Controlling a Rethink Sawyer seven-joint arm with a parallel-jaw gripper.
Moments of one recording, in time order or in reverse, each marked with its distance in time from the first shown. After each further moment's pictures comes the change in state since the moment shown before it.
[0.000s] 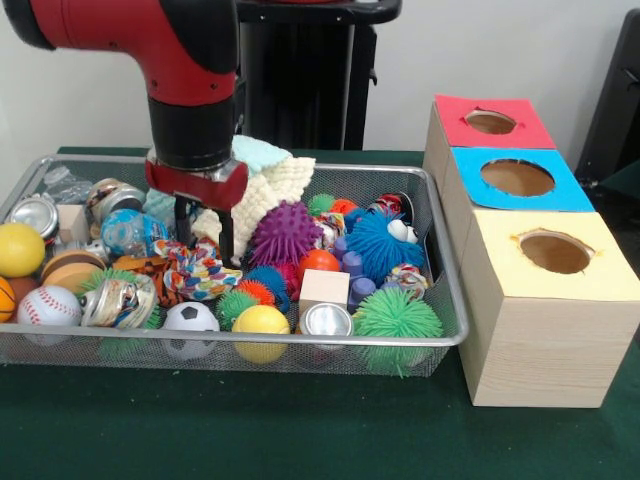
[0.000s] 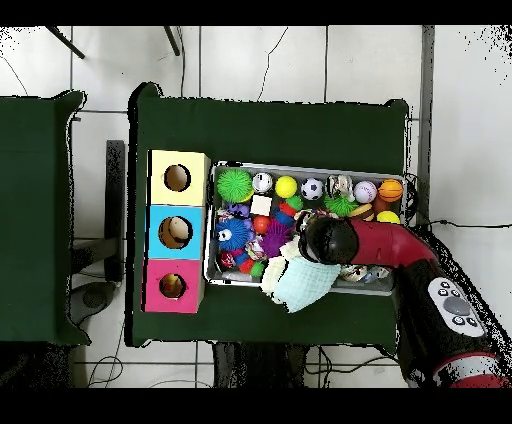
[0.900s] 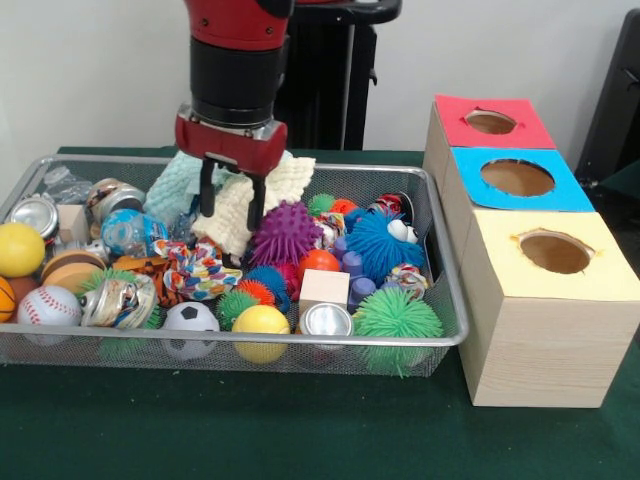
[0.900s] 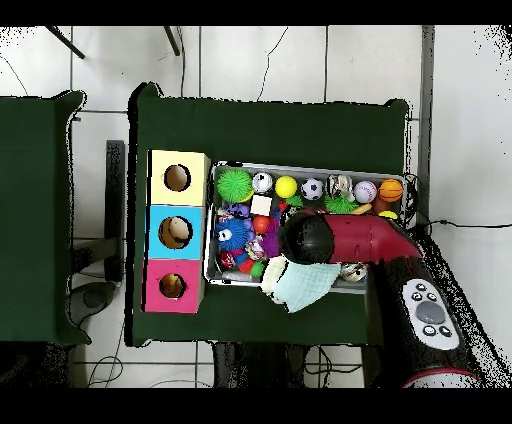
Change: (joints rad) arm 0.166 -0.108 -0.100 0.019 0.056 -0.001 0.016
